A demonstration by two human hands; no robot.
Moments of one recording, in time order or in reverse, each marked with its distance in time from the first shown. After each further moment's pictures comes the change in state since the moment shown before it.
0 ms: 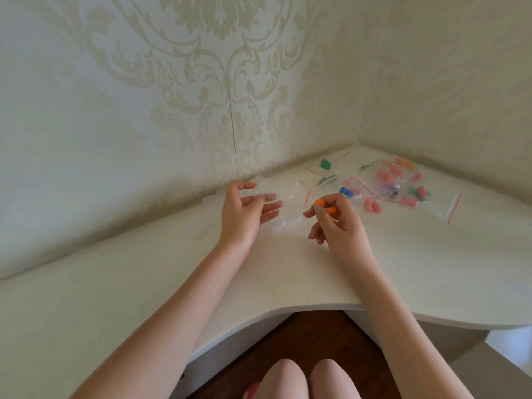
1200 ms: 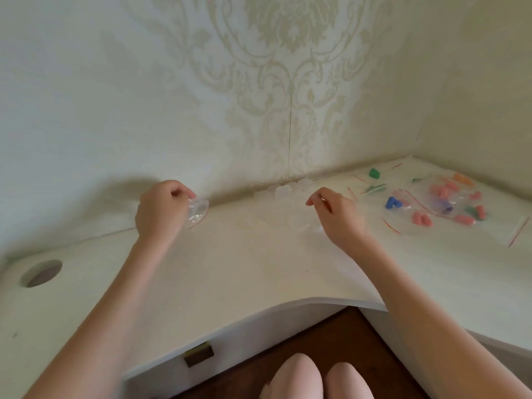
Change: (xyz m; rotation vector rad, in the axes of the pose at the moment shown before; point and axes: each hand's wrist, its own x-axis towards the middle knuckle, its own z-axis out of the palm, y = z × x) left_hand -0.011 0.057 -0.180 1.026 0.548 0.200; right_hand 0.030 -0.013 0.058 -0.573 -0.264 -0.146
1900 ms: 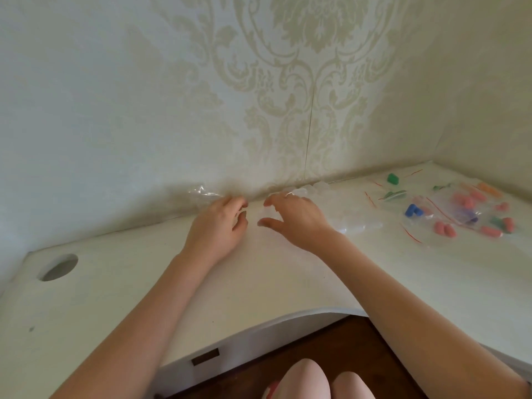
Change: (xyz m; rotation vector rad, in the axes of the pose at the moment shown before) left_hand -0.027 -0.005 0.041 0.131 -0.164 0.580; right_hand 0.022 -0.053 0.056 -0.461 -0.270 -0.392
